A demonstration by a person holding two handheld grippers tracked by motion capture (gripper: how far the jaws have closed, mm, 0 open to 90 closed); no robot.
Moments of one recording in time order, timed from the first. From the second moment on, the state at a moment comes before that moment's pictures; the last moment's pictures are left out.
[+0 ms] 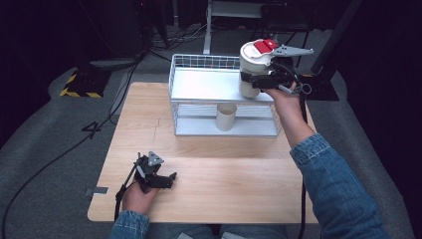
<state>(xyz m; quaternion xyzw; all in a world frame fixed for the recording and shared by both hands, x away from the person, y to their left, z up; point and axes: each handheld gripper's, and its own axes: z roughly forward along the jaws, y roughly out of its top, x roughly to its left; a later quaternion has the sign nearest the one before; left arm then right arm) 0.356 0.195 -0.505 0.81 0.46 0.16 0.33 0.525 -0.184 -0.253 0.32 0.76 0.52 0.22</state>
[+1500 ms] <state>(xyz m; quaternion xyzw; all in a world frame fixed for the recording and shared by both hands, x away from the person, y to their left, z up) 0.356 0.195 -0.505 0.81 0.45 0.16 0.33 0.563 -0.174 -0.280 0.34 0.74 0.53 0.22</state>
